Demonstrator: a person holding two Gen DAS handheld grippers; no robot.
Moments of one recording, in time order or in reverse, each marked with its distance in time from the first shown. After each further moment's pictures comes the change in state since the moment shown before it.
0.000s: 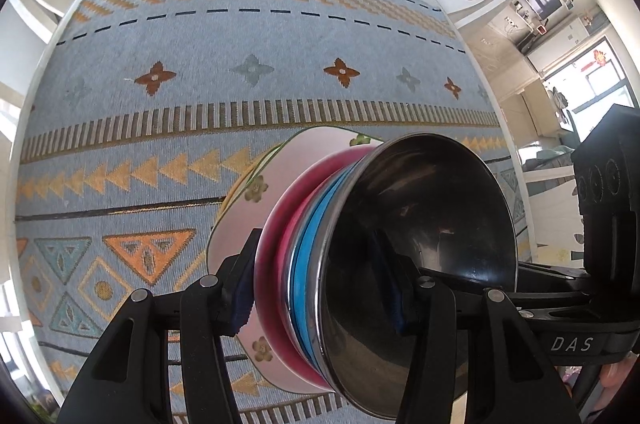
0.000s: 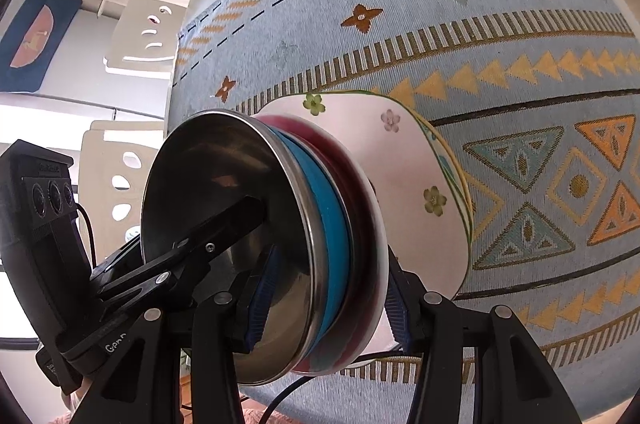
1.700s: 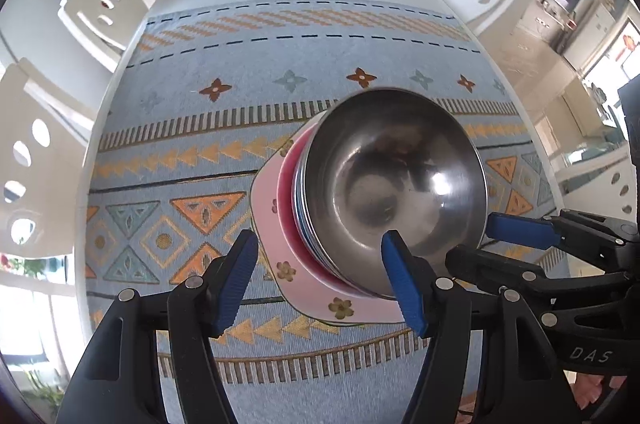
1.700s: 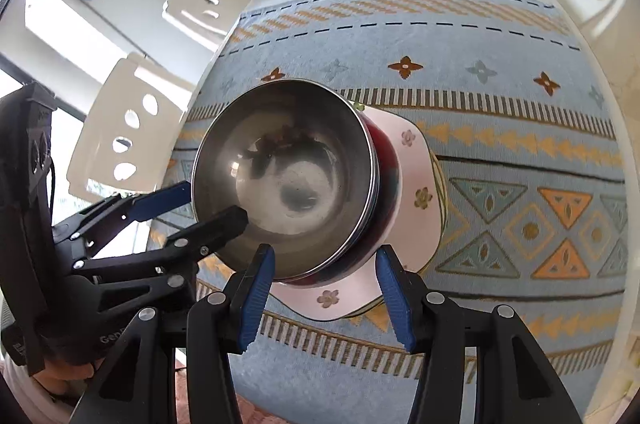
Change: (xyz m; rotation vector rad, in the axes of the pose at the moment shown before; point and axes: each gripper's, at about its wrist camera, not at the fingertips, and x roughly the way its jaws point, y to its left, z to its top) left arm -0.054 -0.035 -0.051 0.032 -0.117 0.234; right arm -0.044 0.032 -0.051 -0.373 -0.119 -0.115
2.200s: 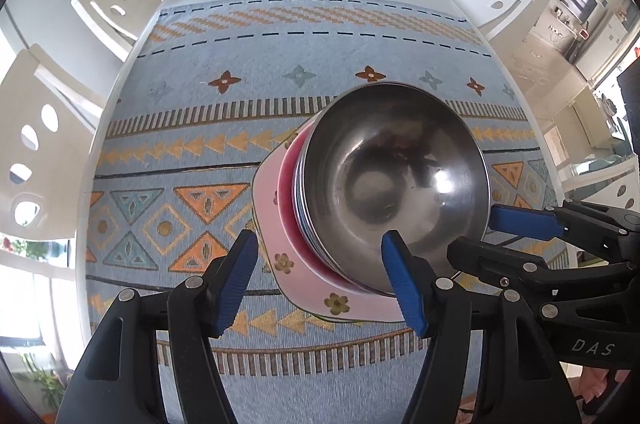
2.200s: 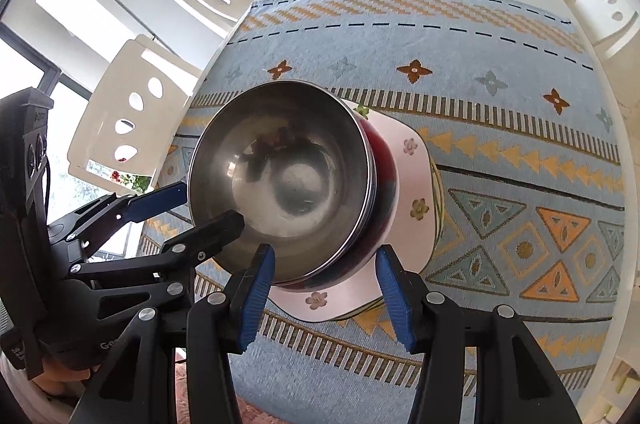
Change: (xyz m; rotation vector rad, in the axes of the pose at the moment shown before) left arm 0.000 -0.004 -0.004 -0.043 0.007 0.029; right arm 0.002 -0.003 0.006 -0.062 0.037 0.004
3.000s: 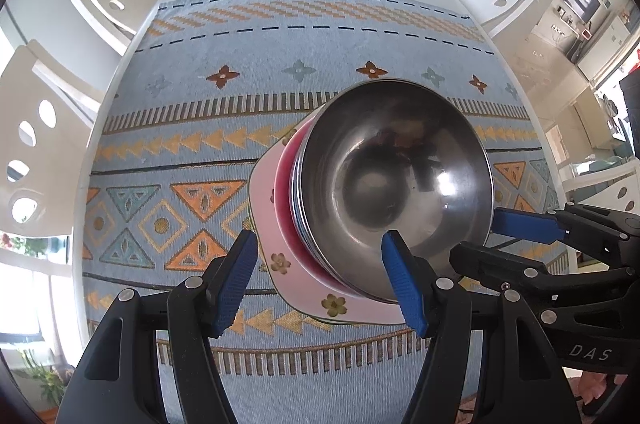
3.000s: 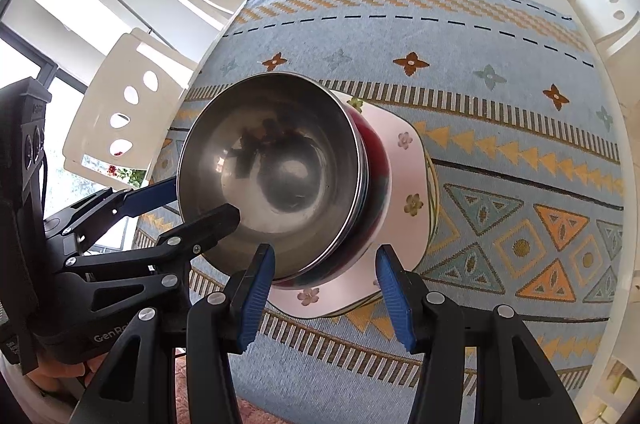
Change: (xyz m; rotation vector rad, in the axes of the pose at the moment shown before) left arm 0.005 -0.002 0.003 -0.005 0.022 -0.003; right arm 0.003 -0.007 0.001 -0.005 0.024 -0.004
